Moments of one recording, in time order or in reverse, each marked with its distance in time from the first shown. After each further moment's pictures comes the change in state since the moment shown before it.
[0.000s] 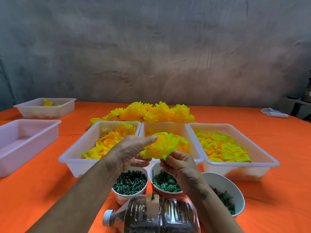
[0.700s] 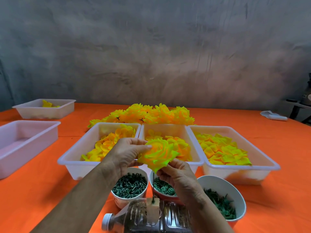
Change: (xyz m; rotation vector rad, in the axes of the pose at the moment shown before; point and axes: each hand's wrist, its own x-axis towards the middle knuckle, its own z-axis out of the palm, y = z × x) left_hand 0.002 -0.011 -0.007 -0.080 0.117 0.138; right_hand -0.007 0.010 0.007 -0.032 0.022 0.030
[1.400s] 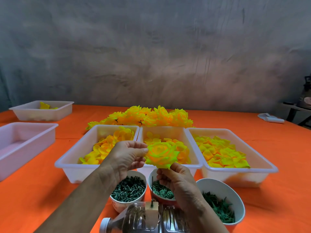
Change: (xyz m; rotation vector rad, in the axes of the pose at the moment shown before) left_hand -0.001 -0.001 0.001 -0.106 0.008 0.002; right_hand -0.004 0.002 0.001 0.015 0.085 0.030
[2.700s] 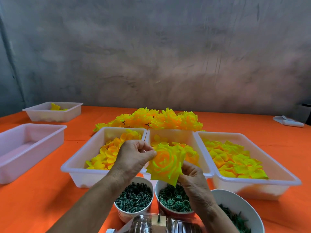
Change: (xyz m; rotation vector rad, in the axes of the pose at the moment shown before) left_hand 0.010 -0.001 -0.001 0.424 0.126 0.369; right_hand 0.024 -0.004 -0.010 -0.115 -0.083 -0.229
